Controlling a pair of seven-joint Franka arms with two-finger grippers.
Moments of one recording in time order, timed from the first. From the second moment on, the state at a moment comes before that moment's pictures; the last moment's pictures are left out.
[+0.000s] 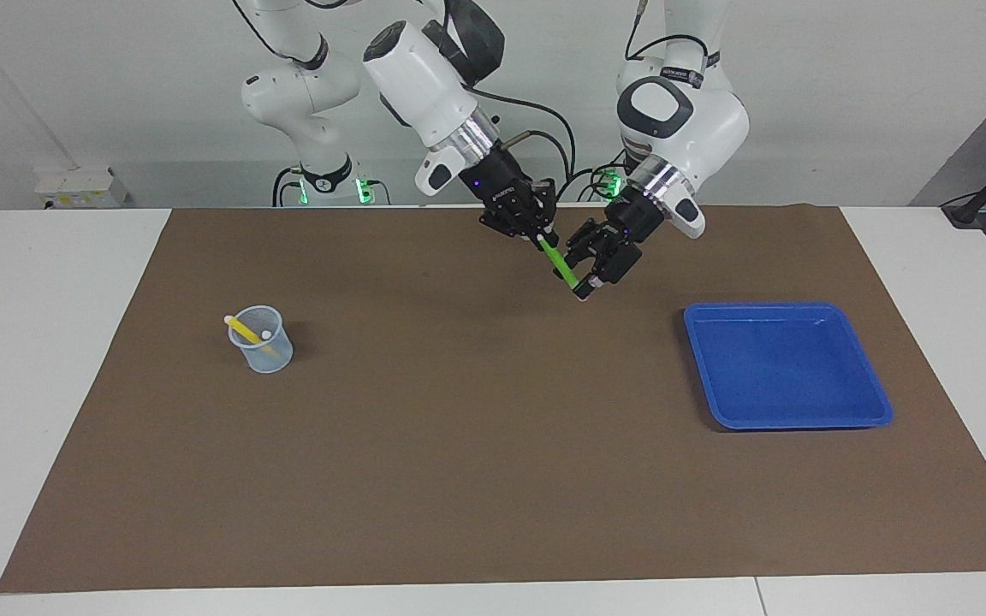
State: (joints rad) left arm -0.57 -0.13 0.04 -2.23 -1.38 2.72 -0.85; right arm 0.51 0.02 0.15 -1.94 0.58 2.54 0.63
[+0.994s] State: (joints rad) left arm -0.53 -0.17 0.06 -2.26 -1.32 2.60 -0.85; right arm 0.51 0.02 0.14 -1.94 0.58 2.55 0.63
